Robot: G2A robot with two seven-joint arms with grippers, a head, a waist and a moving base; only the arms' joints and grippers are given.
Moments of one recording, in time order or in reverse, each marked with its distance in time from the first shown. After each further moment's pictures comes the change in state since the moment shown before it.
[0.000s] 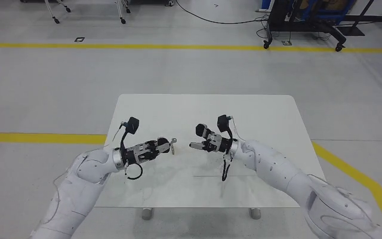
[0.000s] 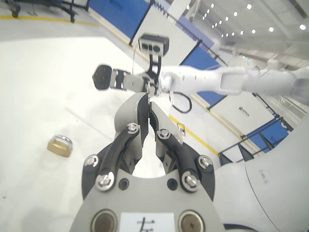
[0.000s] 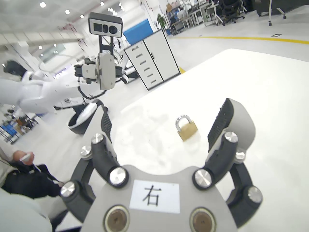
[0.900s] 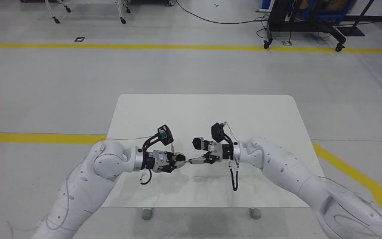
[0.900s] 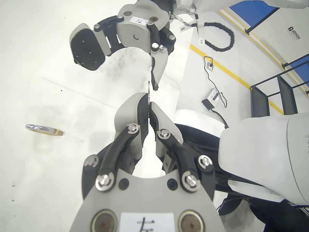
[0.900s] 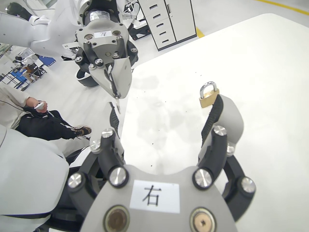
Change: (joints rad) left arm -0.082 -0.001 0.123 -0.179 0.311 0.146 -0.139; right arm -0.041 0.094 0.096 -0.232 0.007 -0.049 0.369
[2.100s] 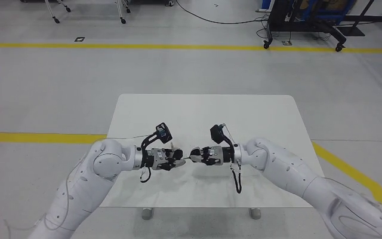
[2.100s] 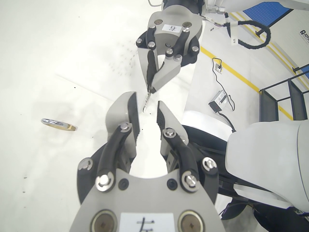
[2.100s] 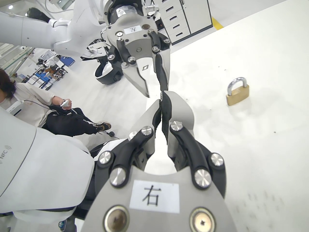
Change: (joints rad) left arm -0.011 0.017 0.016 0.000 0.045 0.029 0.054; right arm -0.007 0.054 -0.007 -0.064 0.208 0.000 0.167
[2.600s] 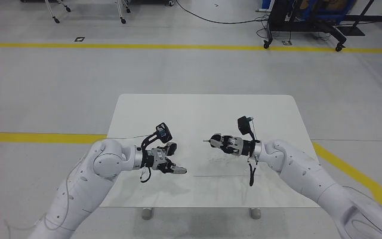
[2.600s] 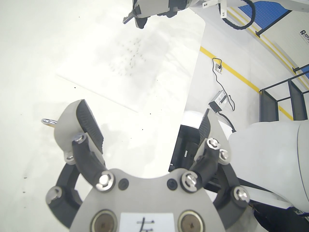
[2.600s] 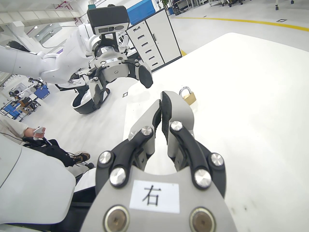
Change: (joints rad) left arm 0.000 0.000 0.001 -0.012 0.010 0.006 0.007; right arm -0.085 0.087 0.131 0.005 -0.110 0.000 -0.229
